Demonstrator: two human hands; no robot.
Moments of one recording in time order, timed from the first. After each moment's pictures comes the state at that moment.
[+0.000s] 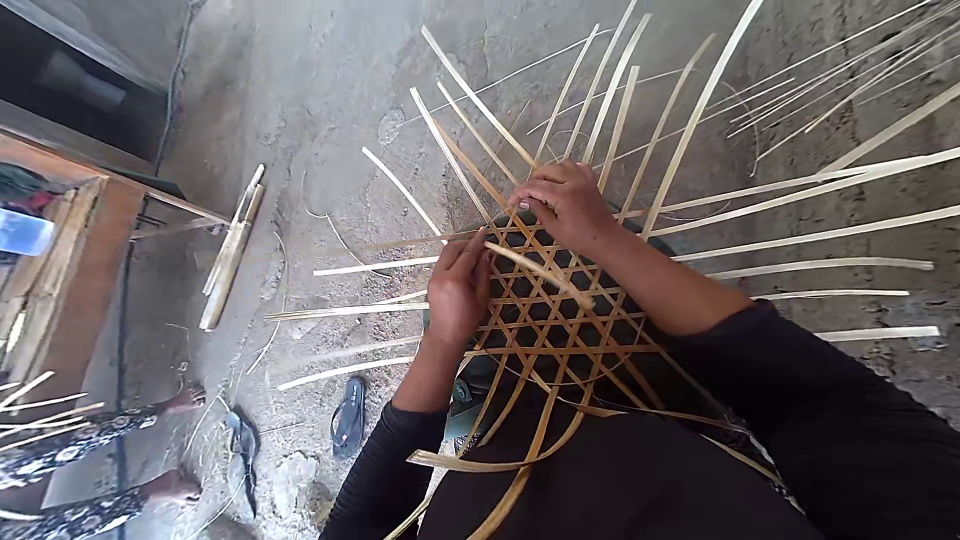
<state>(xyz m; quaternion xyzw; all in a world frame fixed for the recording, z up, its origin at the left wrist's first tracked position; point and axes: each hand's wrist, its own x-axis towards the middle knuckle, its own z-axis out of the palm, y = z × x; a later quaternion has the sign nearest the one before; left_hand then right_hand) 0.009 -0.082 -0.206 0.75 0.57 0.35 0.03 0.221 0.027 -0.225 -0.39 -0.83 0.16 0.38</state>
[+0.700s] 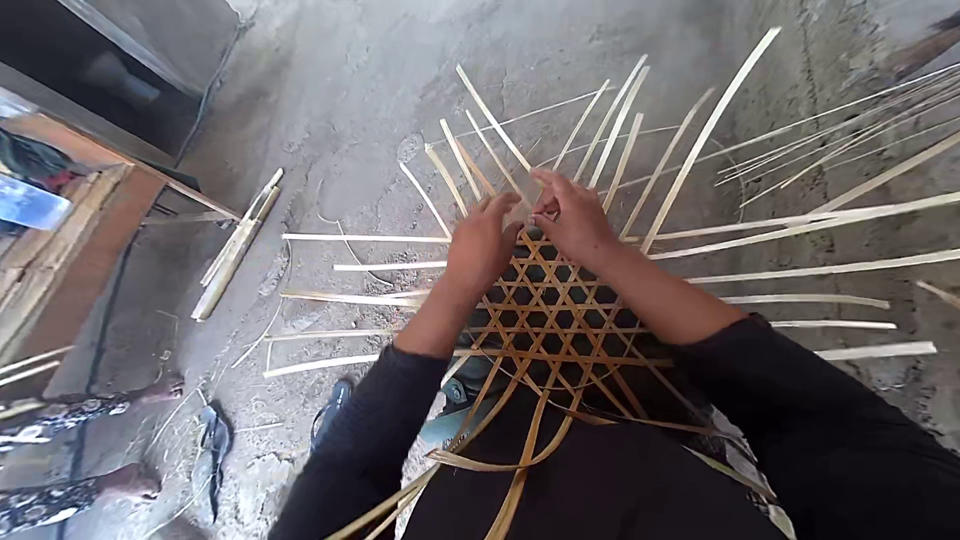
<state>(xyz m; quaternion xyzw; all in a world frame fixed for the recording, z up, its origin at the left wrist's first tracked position) 0.041 -0.027 -0.138 0.75 0.62 0.18 0.14 0.217 0.026 -0.195 -0.46 -0.79 0.22 0.33</state>
